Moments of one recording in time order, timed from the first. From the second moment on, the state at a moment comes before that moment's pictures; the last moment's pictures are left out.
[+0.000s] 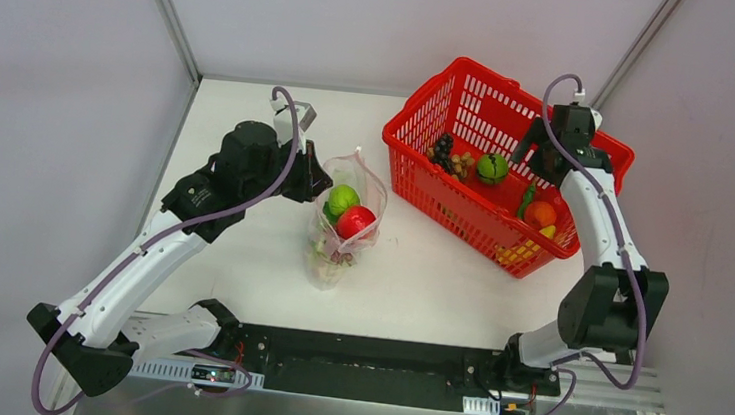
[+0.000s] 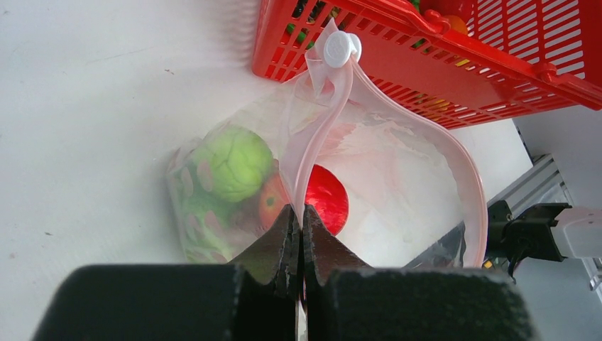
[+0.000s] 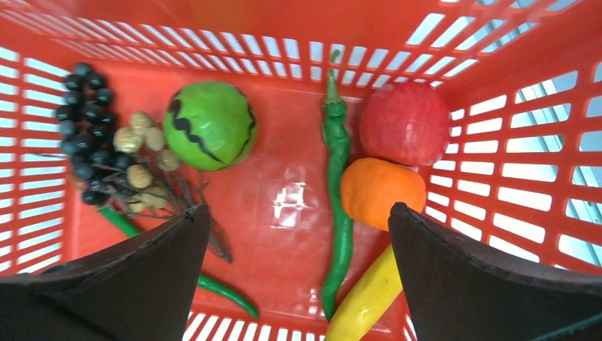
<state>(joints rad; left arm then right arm) -0.61 1.02 1.19 -0.60 0.07 -0.40 0.04 1.49 1.36 -0.65 0.26 0.39</state>
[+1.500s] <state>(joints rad) -0.61 1.01 1.17 -0.59 0.07 -0.40 0.00 1.85 1.34 -0.70 0.43 0.38</state>
